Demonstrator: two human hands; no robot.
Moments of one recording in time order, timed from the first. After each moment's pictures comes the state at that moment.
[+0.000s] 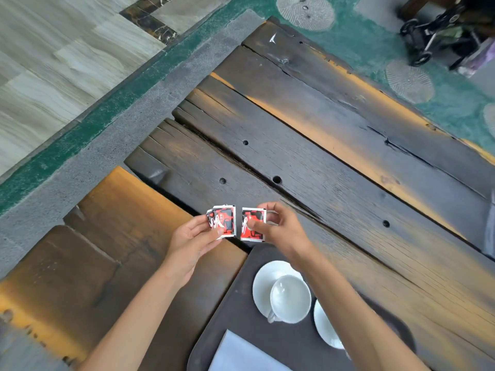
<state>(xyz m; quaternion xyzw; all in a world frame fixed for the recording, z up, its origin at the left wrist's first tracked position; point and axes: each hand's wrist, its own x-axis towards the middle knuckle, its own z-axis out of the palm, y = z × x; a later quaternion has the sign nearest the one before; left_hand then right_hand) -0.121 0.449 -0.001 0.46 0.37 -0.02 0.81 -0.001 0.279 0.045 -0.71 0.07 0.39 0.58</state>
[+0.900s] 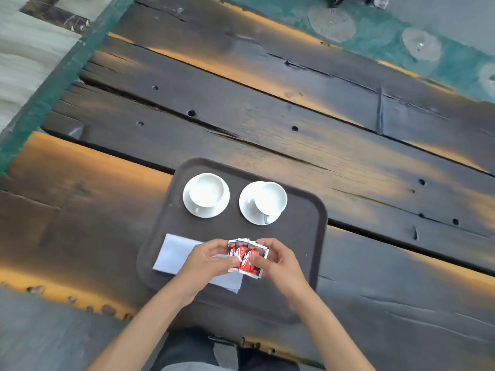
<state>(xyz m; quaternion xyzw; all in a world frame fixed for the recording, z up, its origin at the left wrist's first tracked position) -0.280 0.219 0.043 0.59 0.21 -0.27 0.73 -0.253 0.019 0.066 -0.72 0.18 0.33 0.59</state>
